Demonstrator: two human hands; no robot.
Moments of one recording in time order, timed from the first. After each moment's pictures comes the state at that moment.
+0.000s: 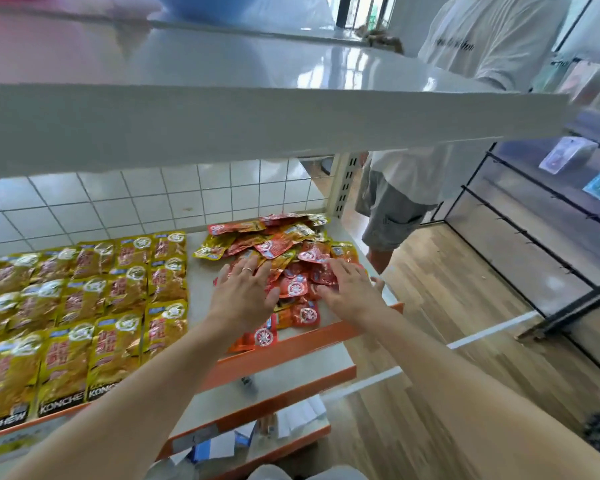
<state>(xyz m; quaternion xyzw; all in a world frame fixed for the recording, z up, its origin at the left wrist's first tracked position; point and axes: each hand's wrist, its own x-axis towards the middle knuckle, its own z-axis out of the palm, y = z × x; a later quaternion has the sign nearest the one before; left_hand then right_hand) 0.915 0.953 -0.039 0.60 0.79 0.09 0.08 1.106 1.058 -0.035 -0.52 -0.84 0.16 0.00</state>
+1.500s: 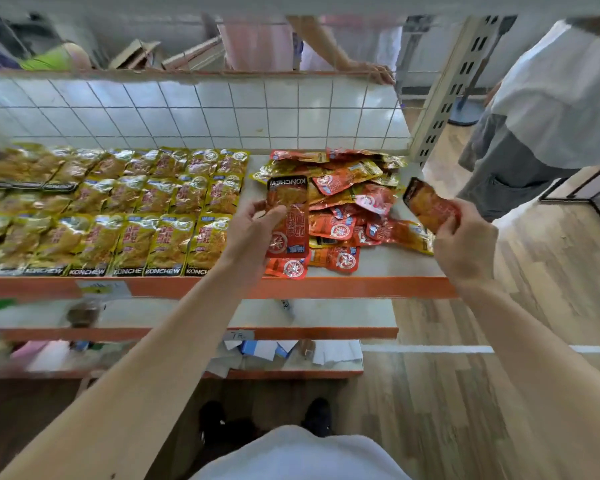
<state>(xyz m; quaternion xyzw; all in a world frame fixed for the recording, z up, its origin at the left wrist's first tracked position) 0.956 0.908 0.005 0.07 0.64 0.67 0.37 1.162 1.103 -0.030 -0.49 -0.78 0.21 0.33</state>
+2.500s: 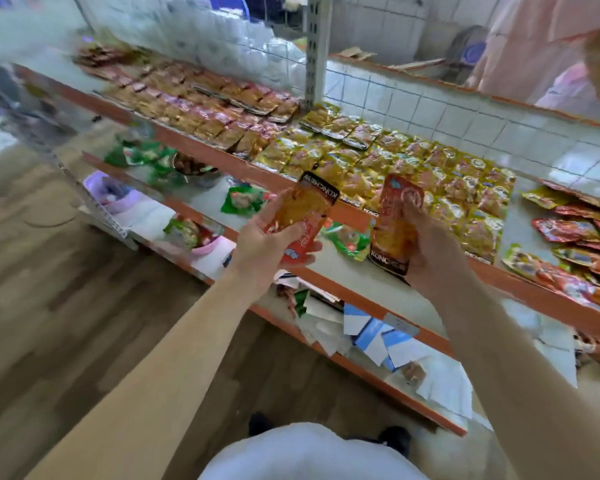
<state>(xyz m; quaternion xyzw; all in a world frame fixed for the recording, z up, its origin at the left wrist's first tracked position) 0.855 0.491 0.005 0.01 0.58 0.78 0.22 0.924 0.695 0.032 -0.27 -0.43 0.86 0.06</state>
